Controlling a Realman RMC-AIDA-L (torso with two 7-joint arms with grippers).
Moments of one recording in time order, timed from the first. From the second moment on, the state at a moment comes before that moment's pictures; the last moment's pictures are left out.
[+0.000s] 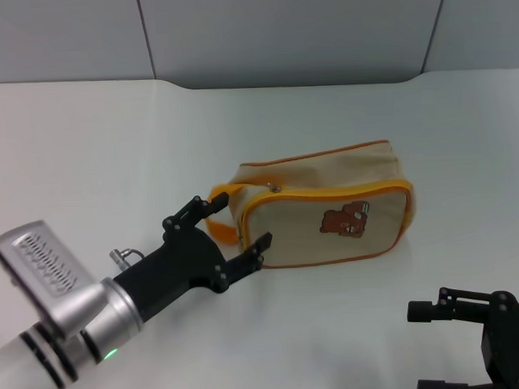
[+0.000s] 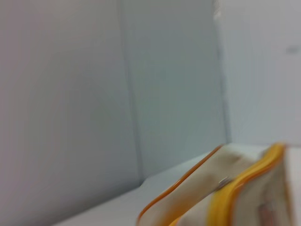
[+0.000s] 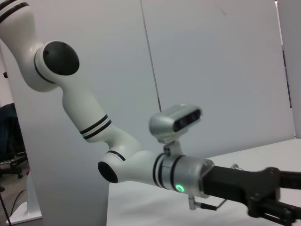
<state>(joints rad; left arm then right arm) -0.57 -2.08 0.59 -0.16 1.55 1.30 -0.25 0.36 2.05 -0.56 -0.53 -2.11 -1.97 0.96</state>
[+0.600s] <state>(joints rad) -0.61 -2.08 0.46 -0.24 1.61 1.16 -0.25 0.37 2.05 -0.56 -0.53 -2.11 -1.96 0.96</state>
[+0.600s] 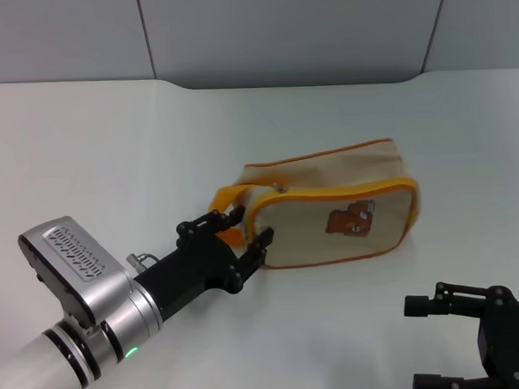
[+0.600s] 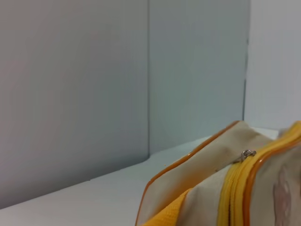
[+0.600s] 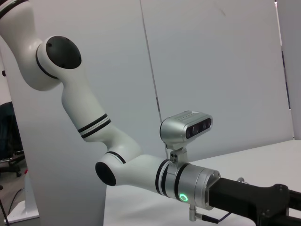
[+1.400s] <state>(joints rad) -0.60 -2.08 0.45 -0.25 1.63 1.23 -0.26 0.36 2.06 -0.55 -0.53 -2.11 -1.96 0.96</state>
